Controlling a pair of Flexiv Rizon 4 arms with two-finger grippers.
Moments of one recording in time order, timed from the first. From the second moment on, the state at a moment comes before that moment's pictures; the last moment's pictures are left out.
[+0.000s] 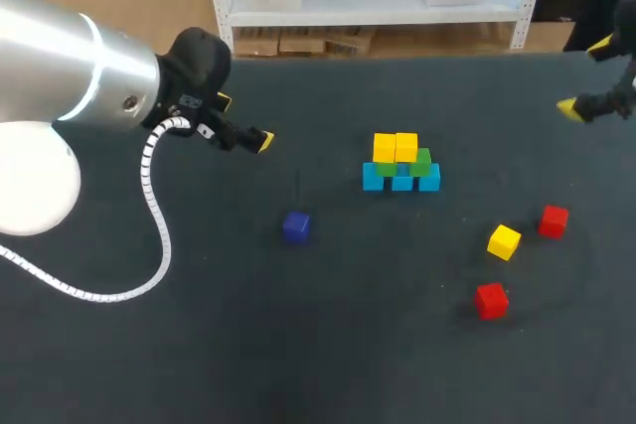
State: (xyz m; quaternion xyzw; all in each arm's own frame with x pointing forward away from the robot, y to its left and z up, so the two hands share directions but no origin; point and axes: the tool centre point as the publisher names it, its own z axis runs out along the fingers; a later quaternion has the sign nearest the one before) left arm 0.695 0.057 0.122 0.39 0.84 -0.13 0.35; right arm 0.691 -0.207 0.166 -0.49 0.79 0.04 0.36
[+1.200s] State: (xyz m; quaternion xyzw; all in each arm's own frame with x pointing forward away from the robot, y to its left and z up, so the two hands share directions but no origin) left arm 0.695 0.057 0.122 0.39 0.84 -0.13 0.35; right arm 0.583 -0.152 0.110 -0.64 0.75 0.05 0.17
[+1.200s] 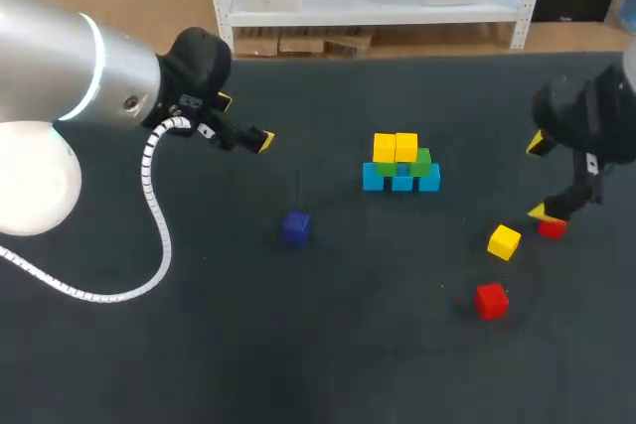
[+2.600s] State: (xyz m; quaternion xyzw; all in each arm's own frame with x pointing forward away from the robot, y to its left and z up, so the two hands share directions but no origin) left arm 0.695 0.057 0.122 0.39 0.84 -0.13 0.35; right arm 0.580 -0.165 0.073 -0.53 0.84 0.07 0.06
